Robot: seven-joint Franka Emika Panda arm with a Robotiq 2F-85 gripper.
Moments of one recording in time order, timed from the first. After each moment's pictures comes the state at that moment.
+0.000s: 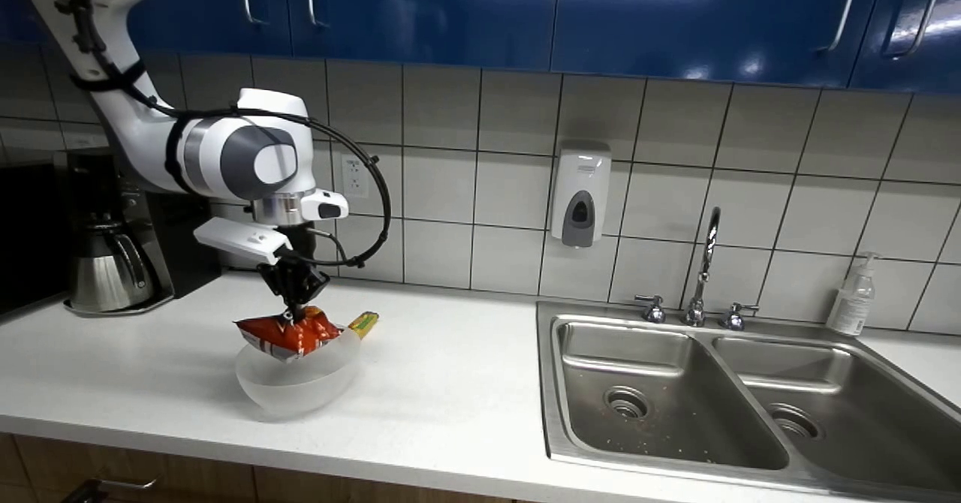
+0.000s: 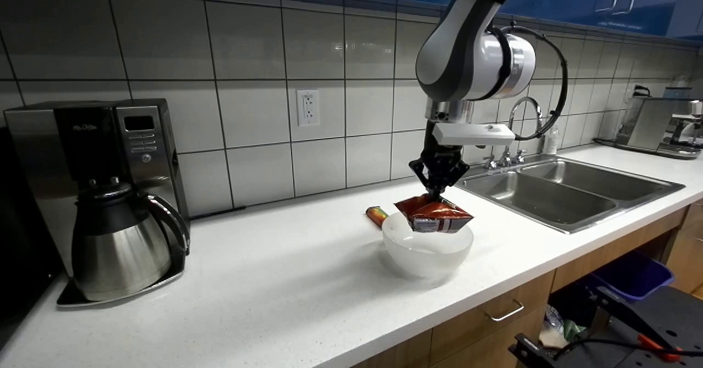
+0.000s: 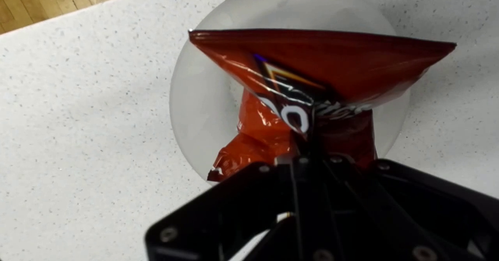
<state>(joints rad) 0.00 0.14 -0.02 -2.49 0.06 2.71 0.13</state>
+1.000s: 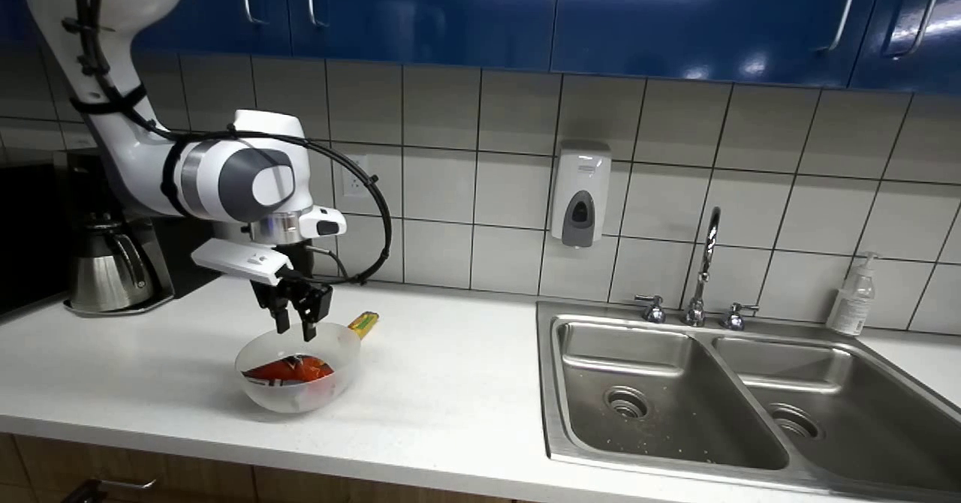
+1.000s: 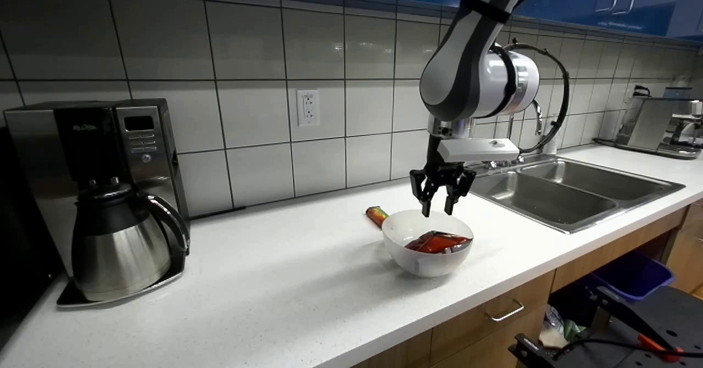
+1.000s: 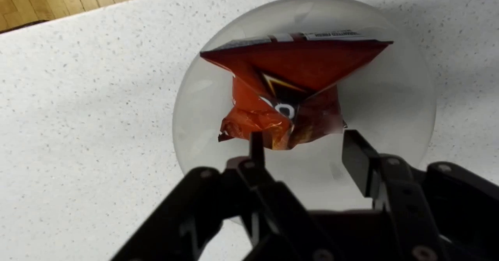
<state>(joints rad) 0.00 0.18 -0.02 -2.53 0.04 2.79 0.10</state>
